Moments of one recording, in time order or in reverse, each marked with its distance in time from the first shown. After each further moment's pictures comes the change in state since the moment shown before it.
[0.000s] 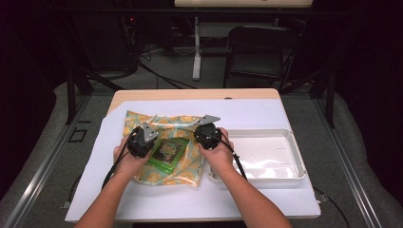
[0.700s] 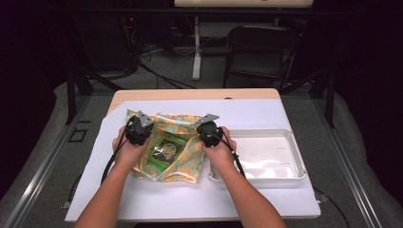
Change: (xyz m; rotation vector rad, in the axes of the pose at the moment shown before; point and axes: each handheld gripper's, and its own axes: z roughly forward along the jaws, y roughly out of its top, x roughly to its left) left arm 0.030 0.001 0.028 0.034 0.060 -0.097; right arm -0.010 -0.003 0.011 0.084 -0.107 0.004
